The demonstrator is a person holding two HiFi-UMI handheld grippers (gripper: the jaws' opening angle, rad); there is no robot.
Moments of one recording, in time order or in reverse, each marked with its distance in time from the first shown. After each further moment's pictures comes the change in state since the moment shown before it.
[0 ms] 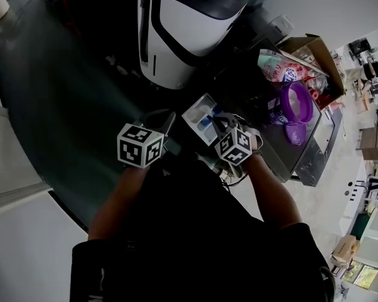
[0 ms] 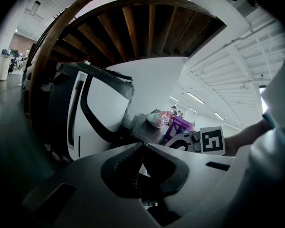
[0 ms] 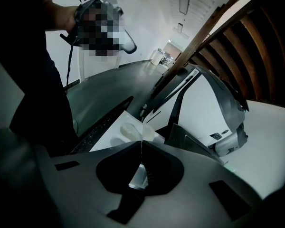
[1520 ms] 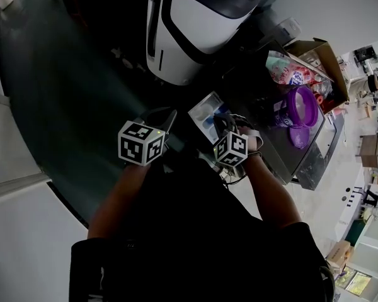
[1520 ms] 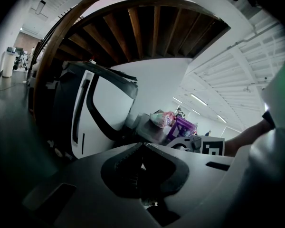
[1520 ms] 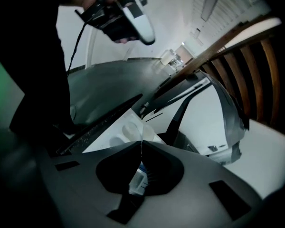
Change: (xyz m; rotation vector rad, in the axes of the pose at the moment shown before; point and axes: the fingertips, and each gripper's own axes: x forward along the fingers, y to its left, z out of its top) left arm -0.013 0.013 -0.008 -0.038 -0.004 0.027; right arm 0.016 0.014 0.007 -0.173 0.039 -0.048
